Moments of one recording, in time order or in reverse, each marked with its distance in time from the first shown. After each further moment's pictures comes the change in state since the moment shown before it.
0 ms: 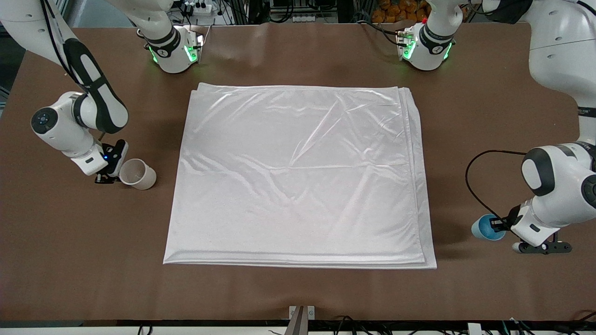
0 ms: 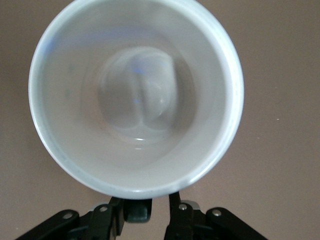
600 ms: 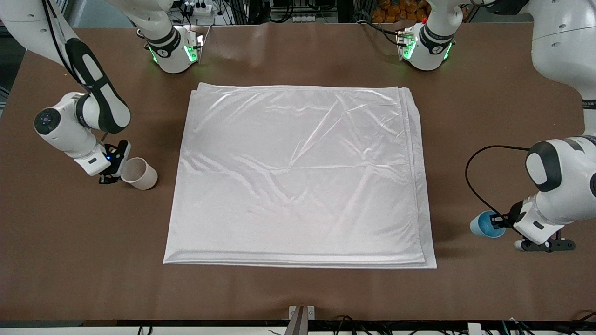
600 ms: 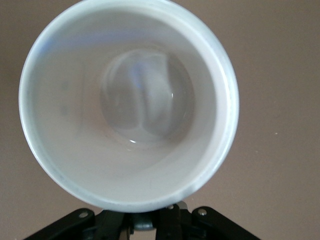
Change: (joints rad) left arm -0.009 -0.037 -0.015 0.000 -0.018 -0.044 -0.023; right arm 0.000 0.000 0.022 0.000 0.001 -0.001 0.002
